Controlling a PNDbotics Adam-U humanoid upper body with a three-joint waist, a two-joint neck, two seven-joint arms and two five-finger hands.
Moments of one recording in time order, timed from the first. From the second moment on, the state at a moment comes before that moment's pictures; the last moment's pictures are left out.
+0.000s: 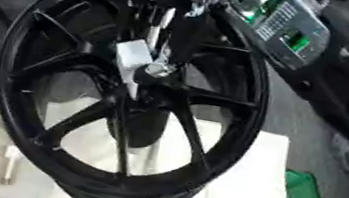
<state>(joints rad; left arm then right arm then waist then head) -0.35 0.37 0.04 -1.63 0.37 -0.02 0.48 -1.06 -0.68 0.65 -1.62 0.12 0.19 0.76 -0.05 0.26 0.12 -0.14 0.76</state>
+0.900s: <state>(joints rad) -0.35 0.37 0.04 -1.63 0.37 -0.02 0.48 -1.06 -0.67 0.65 -1.61 0.12 0.22 0.75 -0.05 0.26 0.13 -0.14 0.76</state>
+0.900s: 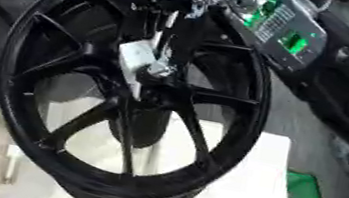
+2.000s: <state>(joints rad) -0.36 0.37 0.03 -1.63 0.37 -0.02 0.47 -1.04 -0.66 0.65 -1.61 0.12 0.25 0.75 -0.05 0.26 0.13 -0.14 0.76</state>
